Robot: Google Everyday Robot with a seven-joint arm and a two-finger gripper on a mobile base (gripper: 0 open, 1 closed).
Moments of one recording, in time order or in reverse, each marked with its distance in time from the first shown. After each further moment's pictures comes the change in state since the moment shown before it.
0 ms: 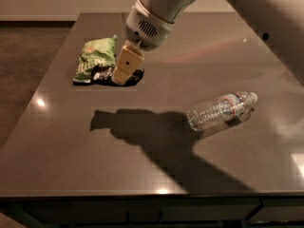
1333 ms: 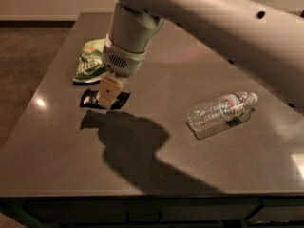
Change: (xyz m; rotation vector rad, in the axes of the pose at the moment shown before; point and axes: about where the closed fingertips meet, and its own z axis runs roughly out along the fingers) arm 0.000 0.016 0.068 0.062 0.135 0.044
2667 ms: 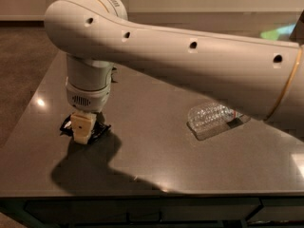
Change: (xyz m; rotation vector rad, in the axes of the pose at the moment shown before) arm -0.016 0.047 0.079 0.020 0.150 -0.071
